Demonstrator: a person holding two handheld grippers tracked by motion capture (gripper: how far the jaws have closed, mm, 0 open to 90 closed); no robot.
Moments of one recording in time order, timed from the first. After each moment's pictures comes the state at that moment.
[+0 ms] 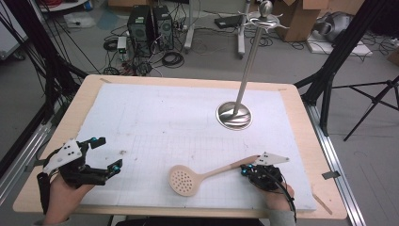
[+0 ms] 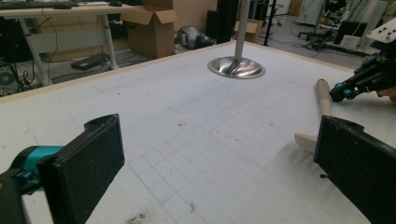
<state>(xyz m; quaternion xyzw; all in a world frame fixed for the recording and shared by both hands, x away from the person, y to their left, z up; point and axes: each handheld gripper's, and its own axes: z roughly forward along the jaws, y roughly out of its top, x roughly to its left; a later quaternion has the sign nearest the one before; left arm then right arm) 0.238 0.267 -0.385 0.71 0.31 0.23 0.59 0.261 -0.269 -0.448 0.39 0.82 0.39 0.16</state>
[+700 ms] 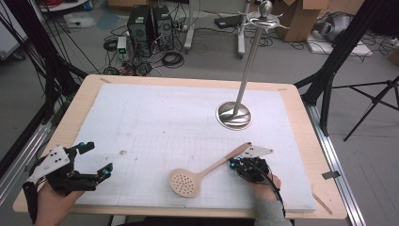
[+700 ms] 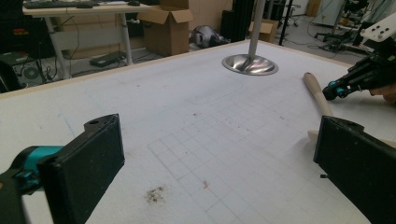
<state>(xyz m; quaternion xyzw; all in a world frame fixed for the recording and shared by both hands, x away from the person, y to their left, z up) 0.219 0.286 -0.386 0.71 0.33 0.25 0.58 0.285 -0.235 -0.448 0.36 0.83 0.39 0.16</state>
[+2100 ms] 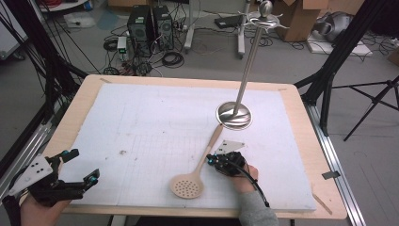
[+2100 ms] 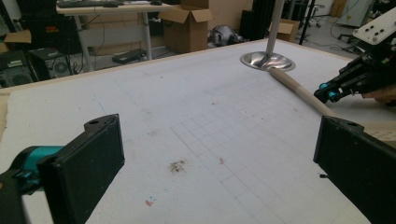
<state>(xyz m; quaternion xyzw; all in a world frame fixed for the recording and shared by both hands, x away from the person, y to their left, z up) 0.194 0.308 -0.386 0.69 0.36 0.27 0.56 0.305 -0.170 -0.448 0.28 0.86 0.39 0.16</state>
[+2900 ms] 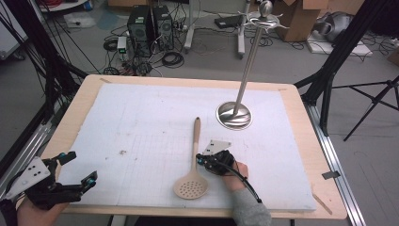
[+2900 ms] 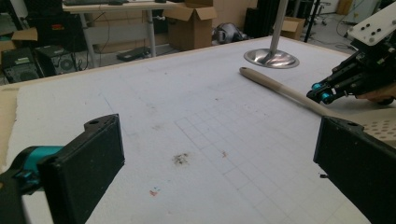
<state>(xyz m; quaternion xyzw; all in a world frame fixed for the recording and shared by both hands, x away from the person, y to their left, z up) 0.187 0.311 -0.387 0.69 0.36 0.28 0.56 0.308 -0.139 -0.449 0.23 0.88 0.39 0.16</state>
